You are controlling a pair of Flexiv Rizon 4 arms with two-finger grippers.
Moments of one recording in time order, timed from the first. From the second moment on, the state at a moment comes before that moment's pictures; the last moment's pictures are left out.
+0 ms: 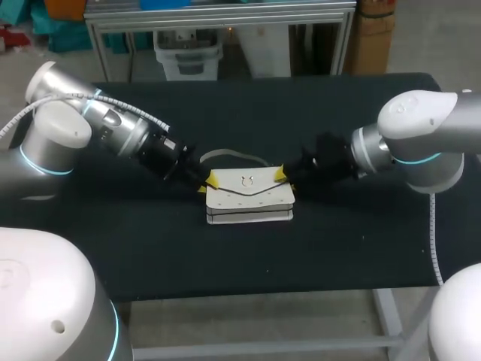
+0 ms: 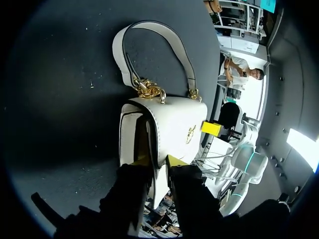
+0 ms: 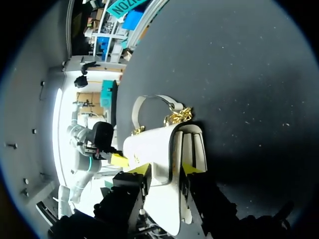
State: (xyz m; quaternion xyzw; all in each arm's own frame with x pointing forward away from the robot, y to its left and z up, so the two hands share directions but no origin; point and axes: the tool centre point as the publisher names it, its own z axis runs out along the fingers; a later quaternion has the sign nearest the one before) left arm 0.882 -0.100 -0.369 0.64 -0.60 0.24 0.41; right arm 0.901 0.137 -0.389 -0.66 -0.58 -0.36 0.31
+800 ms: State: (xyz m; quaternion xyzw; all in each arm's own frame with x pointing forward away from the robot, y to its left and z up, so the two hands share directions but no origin) left arm 0.883 -0.098 -0.364 0.64 -0.60 0.25 0.41; right arm 0.910 0.134 -0.379 -0.67 -0.55 -0.39 0.31
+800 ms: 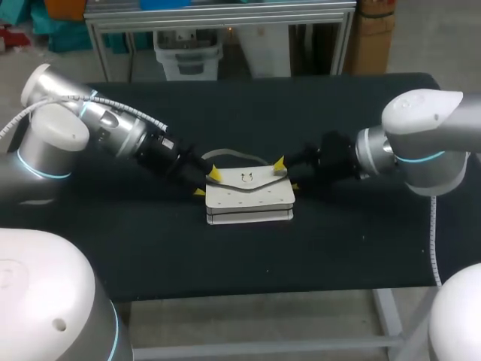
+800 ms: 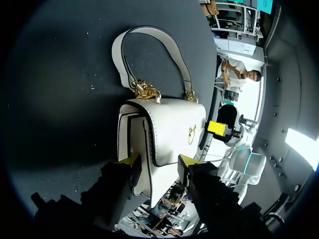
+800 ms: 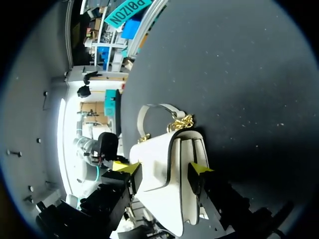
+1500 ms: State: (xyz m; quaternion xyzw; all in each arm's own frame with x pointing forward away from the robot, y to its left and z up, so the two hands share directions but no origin) left arm 0.881 -0.100 -0.369 0.65 -0.59 0.25 0.41; right arm 0.910 0.133 -0.380 -0.67 -0.55 -0.38 0.31
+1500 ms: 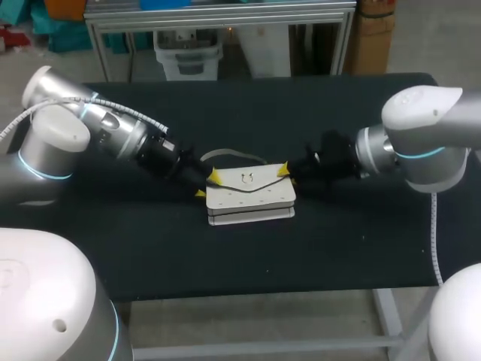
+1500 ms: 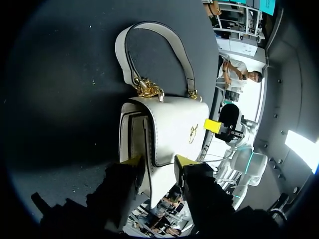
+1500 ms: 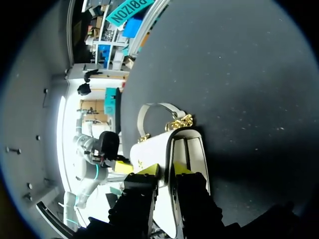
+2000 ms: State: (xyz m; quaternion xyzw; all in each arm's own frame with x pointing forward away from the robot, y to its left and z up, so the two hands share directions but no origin) left arm 0.884 -0.093 -0.364 0.65 -0.60 0.25 0.40; right arm 0.912 0.128 -0.374 -0.67 -0.56 -0.39 0.31
